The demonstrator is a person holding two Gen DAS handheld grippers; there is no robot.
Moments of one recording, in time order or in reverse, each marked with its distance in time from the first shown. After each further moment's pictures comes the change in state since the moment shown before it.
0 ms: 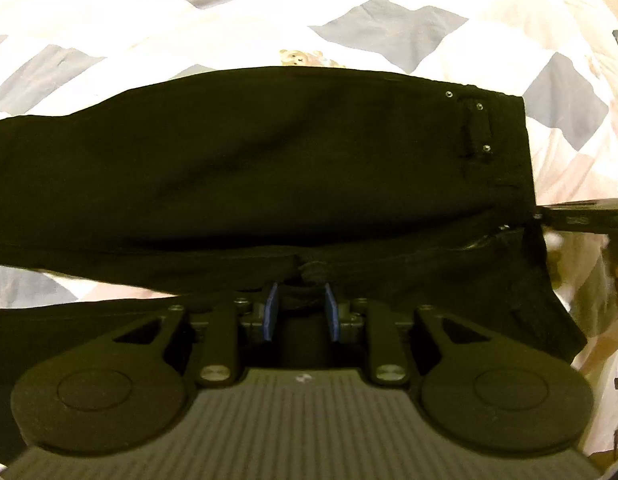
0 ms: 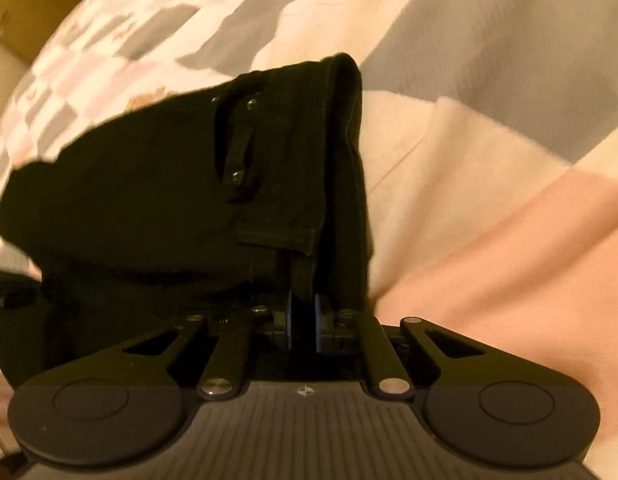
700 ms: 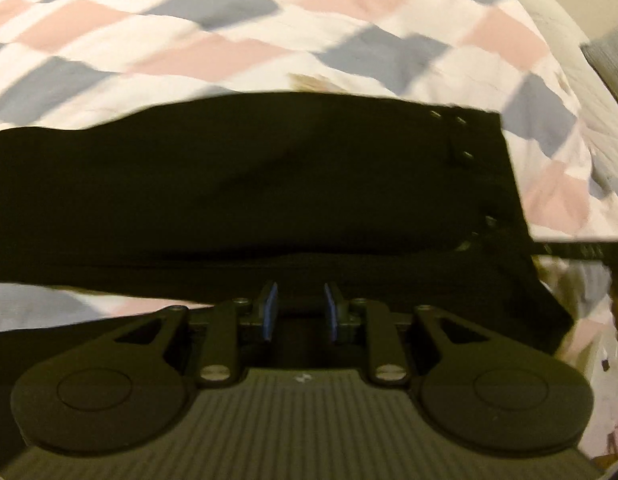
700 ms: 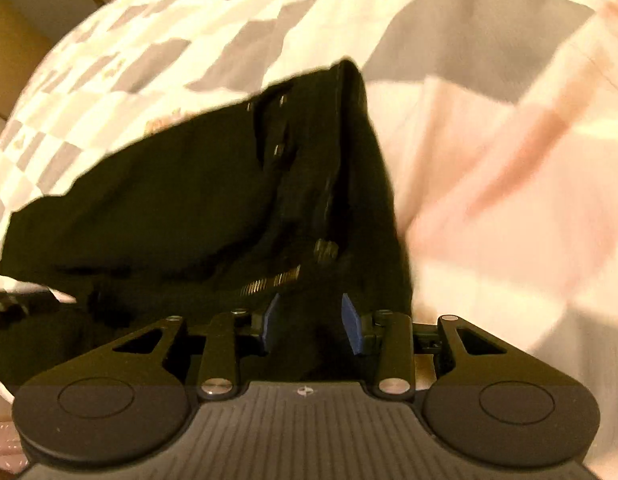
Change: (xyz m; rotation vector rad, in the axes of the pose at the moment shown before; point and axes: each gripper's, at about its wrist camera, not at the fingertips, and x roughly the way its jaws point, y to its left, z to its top) left arm -0.016 0.035 -0.005 0.035 -0.064 -0.107; right arm -0.052 0.038 -0.032 0.117 -0.084 -0.058
